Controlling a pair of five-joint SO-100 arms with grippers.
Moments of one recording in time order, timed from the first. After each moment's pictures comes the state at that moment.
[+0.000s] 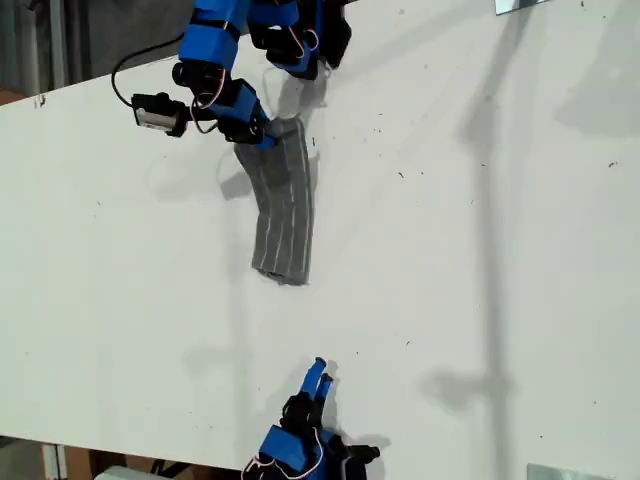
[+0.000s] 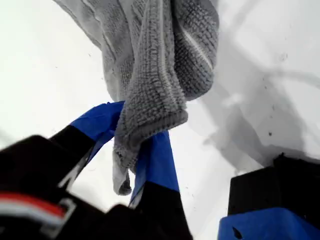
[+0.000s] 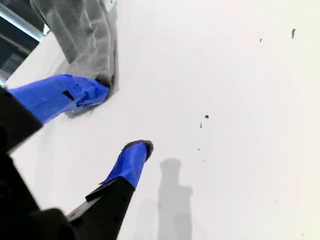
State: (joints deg) arm 0 3.3 198.4 173.0 80.5 -93.7; arm 1 19.2 124.1 114.7 88.8 68.4
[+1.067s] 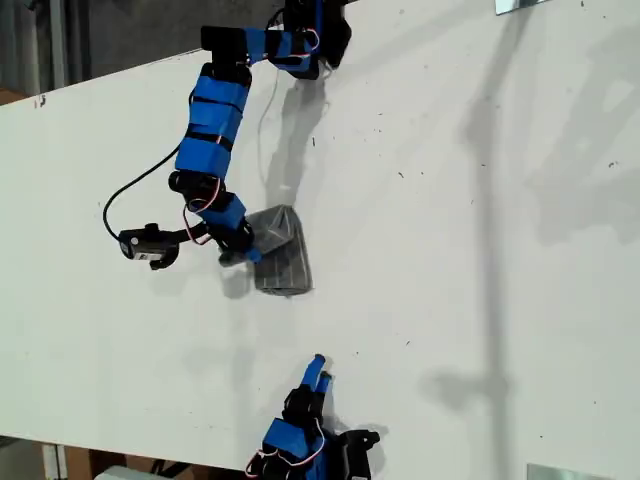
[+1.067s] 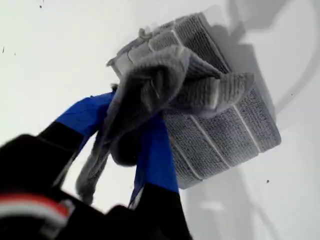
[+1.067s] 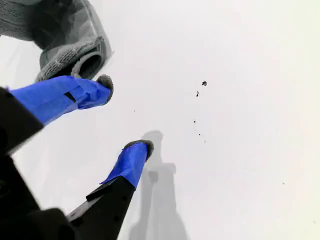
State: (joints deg) arm 0 0.4 198.5 176.7 78.3 -93.1; arm 1 15.6 68.9 55.5 71.5 40.9
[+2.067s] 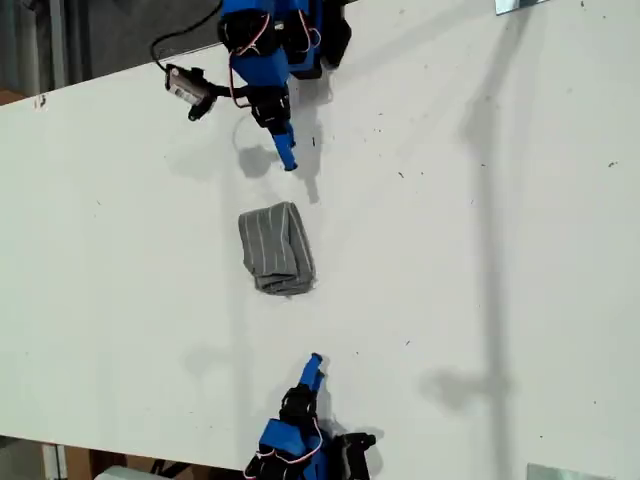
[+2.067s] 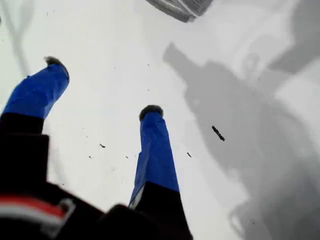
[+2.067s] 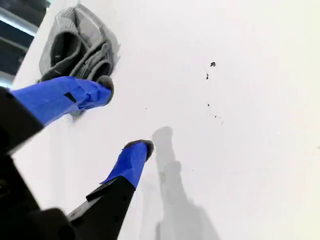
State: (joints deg) arm 0 -4.5 198.5 178.0 75.9 -76.7; arm 1 8.3 180.5 158.6 70.8 74.7
